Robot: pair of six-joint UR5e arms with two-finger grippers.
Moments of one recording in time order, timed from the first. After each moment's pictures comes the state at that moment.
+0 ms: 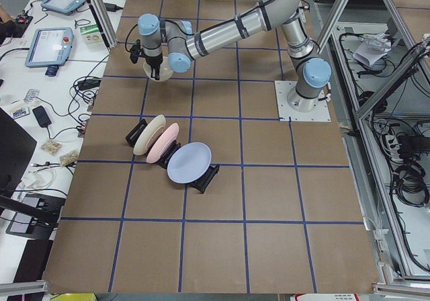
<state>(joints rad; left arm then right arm) -1.44 -2.09 -1.45 -1.10 1.49 0.15 1.09 -1.06 1.44 -1.88 -1.60 -0.39</state>
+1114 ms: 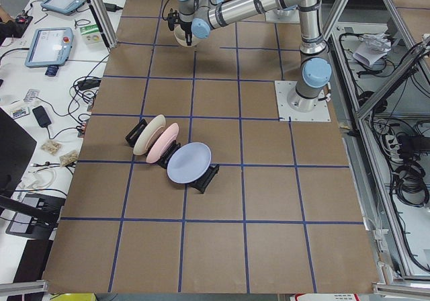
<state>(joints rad) -1.81 -1.98 -1.72 -0.96 1.45 -0.33 1.40 -1.30 1.50 -1.61 -1.56 -0.01</state>
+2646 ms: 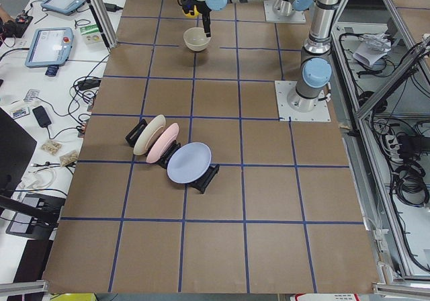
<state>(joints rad) -1.75 -1.68 -1.64 -1.53 1.53 -0.22 1.85 -1.21 1.53 -1.87 -1.56 0.46</state>
